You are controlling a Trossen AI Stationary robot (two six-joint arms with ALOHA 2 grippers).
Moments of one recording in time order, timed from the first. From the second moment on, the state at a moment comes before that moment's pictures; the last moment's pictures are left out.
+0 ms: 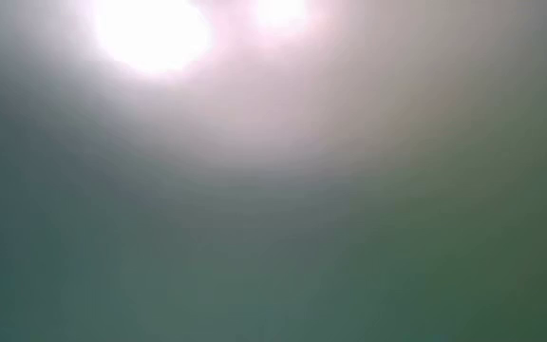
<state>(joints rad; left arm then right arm) 0.21 0.07 0.06 -0.13 -0.21 -0.10 1.24 1.18 0.78 -0.38 0.05 2.09</state>
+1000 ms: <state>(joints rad) 0.21 0.07 0.06 -0.13 -0.21 -0.10 1.24 1.02 0.99 -1.24 0.62 1.85</state>
